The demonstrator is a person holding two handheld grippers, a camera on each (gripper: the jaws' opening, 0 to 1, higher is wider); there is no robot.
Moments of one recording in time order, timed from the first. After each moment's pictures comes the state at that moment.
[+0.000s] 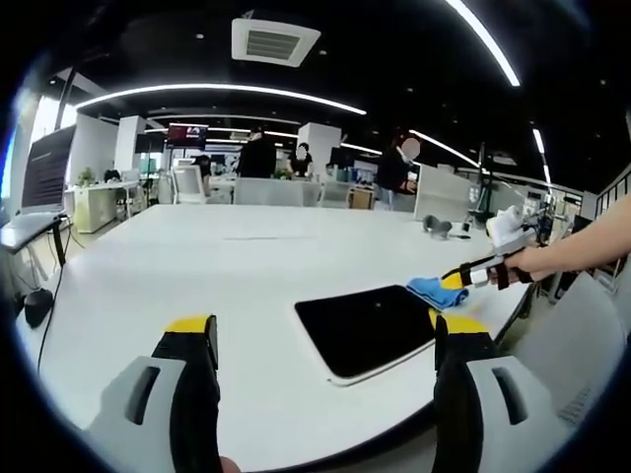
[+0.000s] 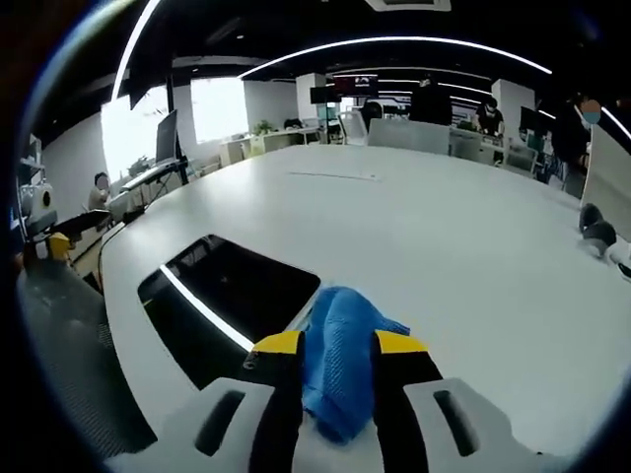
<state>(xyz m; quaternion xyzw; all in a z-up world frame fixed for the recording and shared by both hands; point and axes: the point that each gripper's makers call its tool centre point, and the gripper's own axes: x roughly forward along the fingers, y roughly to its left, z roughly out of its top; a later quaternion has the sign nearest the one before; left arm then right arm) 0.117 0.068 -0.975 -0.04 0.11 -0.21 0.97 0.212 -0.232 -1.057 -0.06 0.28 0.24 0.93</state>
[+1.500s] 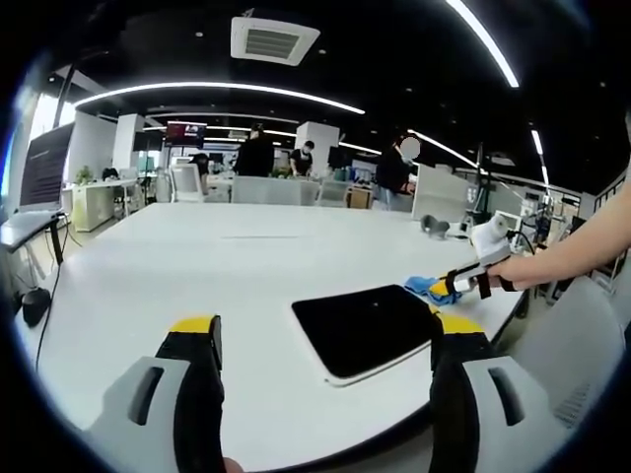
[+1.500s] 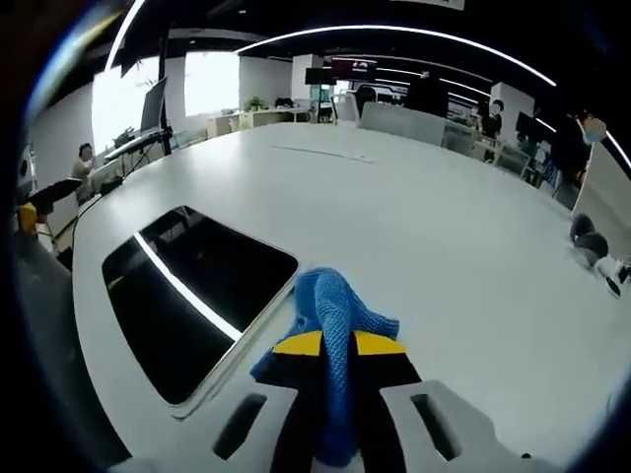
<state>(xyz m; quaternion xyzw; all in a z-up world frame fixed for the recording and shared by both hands) 0.116 0.065 -0.974 -0.04 0.11 -0.21 0.97 0.227 -0.236 -1.076 -0.12 0.30 0.21 0.92</state>
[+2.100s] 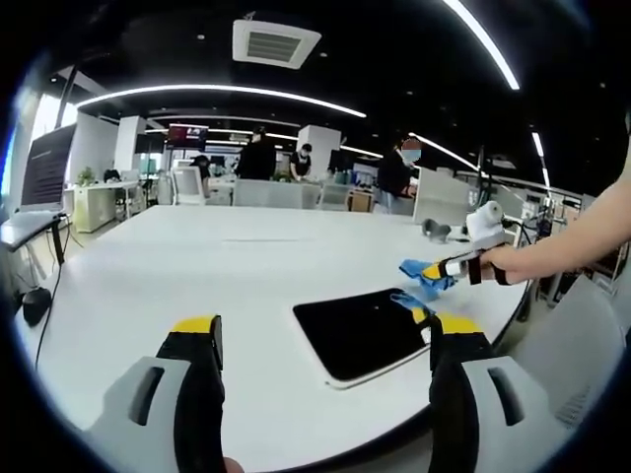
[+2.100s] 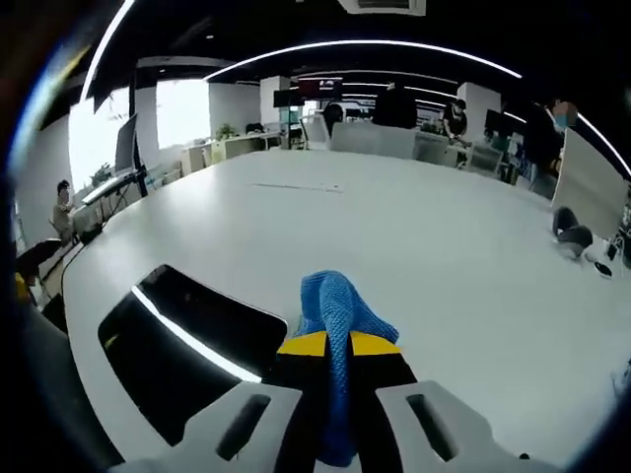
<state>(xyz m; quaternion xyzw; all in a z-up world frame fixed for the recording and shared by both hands) 0.116 0.064 -0.970 -0.05 0.10 -0.21 0.97 0.259 -0.228 -1.040 -0.03 0.27 0.15 0.95</state>
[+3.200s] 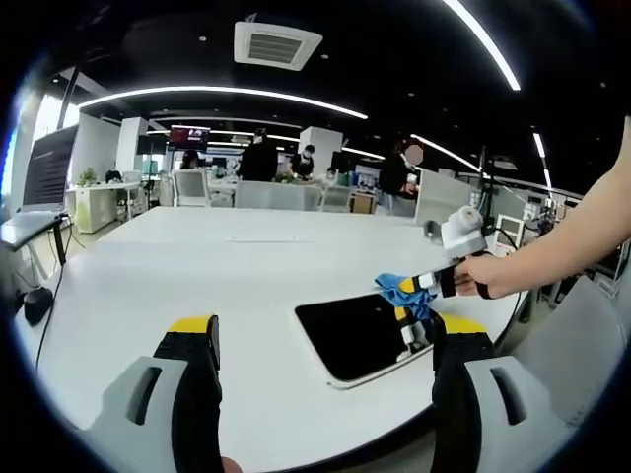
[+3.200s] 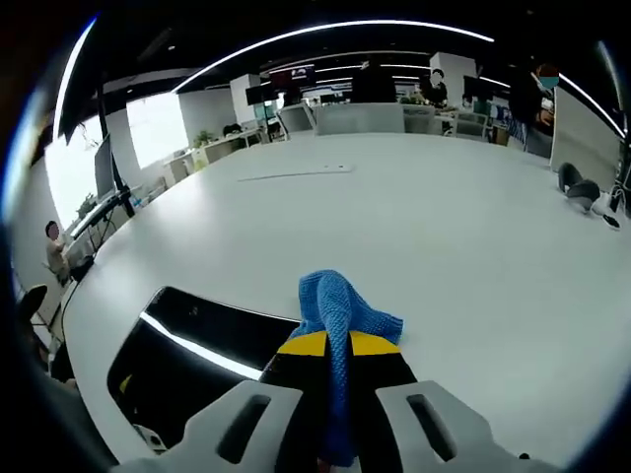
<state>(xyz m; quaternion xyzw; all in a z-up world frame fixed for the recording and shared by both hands) 0.117 0.069 -0.972 -0.05 0.10 -0.21 0.97 0.280 -0.188 -1.083 0.01 0.32 0.12 0.94</state>
